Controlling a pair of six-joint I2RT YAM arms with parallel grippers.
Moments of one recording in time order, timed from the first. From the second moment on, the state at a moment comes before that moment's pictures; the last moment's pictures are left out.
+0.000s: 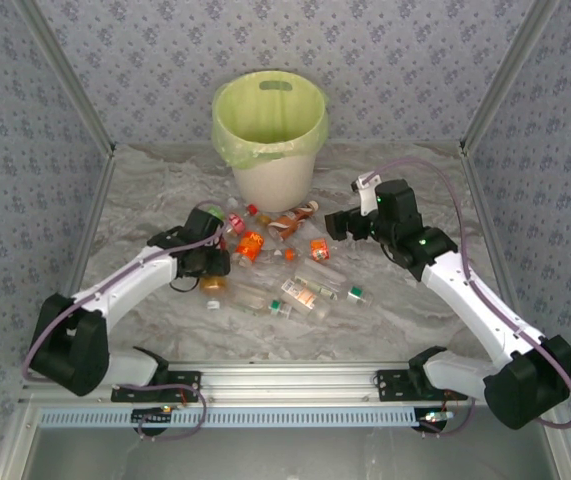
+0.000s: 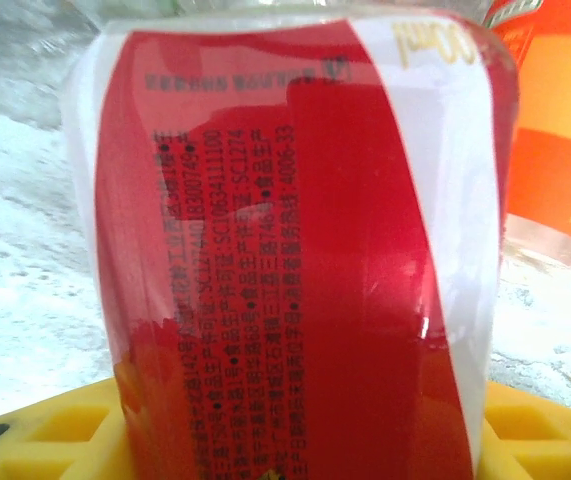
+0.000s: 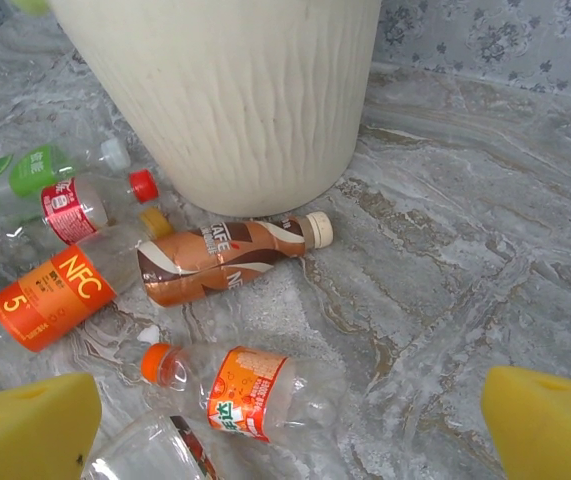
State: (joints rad) left arm -0.48 1.32 0.86 -0.69 -0.11 -0.48; right arm 0.45 1.15 1.00 -0.41 -0.03 0.07
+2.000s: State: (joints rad) left arm -0.44 1.92 1.86 -0.06 -0.04 0.02; right arm 0.45 0.99 0.82 -0.27 0.16 0.18
